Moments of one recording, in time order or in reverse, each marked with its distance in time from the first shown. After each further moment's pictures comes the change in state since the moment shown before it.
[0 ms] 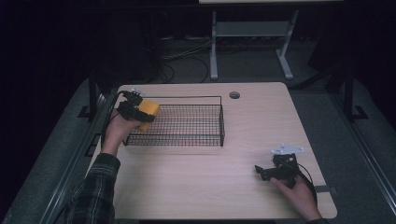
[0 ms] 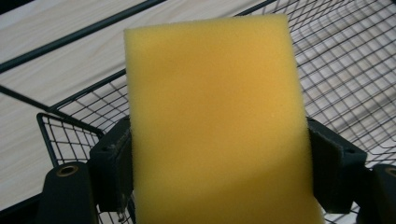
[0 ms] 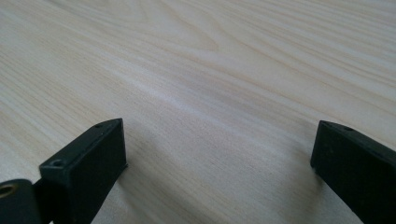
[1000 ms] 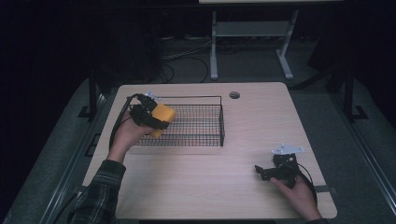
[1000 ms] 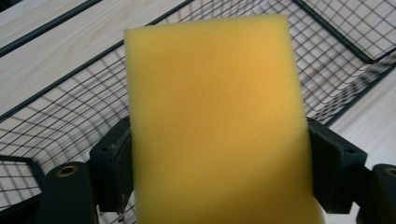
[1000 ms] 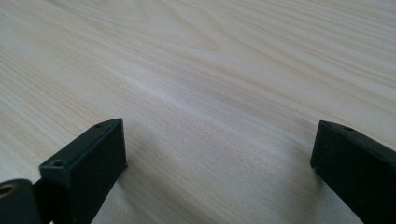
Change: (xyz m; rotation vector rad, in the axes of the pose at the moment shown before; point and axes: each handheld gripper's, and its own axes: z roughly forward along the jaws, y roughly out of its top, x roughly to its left) left arm -0.054 0.010 -0.017 -0.018 -0.102 0.115; right arm 0.000 0.000 0.000 0.000 0.000 0.000
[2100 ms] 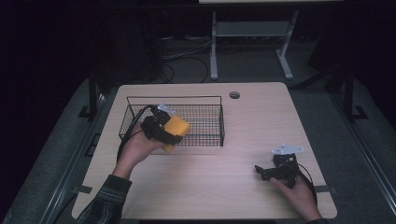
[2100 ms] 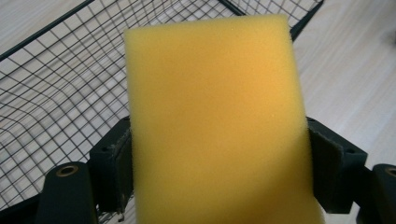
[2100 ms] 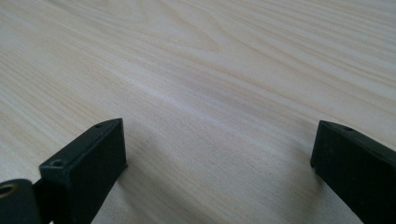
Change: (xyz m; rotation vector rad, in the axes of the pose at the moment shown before) left arm -0.064 -0.005 -0.009 0.003 -0.099 0.082; right arm 0.000 0.000 0.000 0.000 -0.001 0.000
